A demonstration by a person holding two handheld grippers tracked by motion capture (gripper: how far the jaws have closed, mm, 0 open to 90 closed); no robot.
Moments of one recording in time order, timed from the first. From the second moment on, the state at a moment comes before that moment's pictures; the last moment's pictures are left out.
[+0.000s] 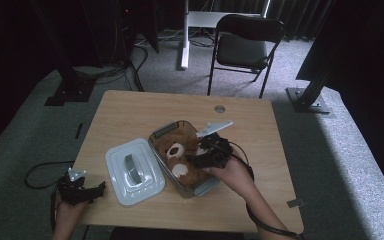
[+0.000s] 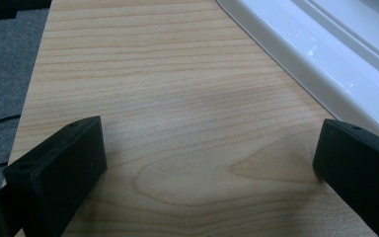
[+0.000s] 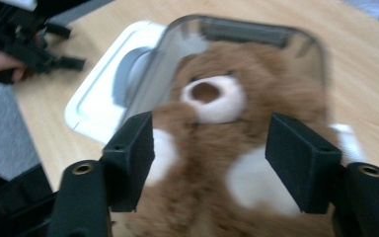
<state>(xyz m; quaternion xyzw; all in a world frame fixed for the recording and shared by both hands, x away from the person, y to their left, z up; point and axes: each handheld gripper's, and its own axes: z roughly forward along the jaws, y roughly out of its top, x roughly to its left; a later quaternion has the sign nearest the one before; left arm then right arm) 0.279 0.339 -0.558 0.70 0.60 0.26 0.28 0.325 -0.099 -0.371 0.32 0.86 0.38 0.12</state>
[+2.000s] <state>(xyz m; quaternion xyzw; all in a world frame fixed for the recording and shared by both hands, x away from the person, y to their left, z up) 0.275 0.325 -0.545 0.70 0.62 0.24 0.27 0.384 -0.178 -0.418 0.47 0.78 0.39 0.14</state>
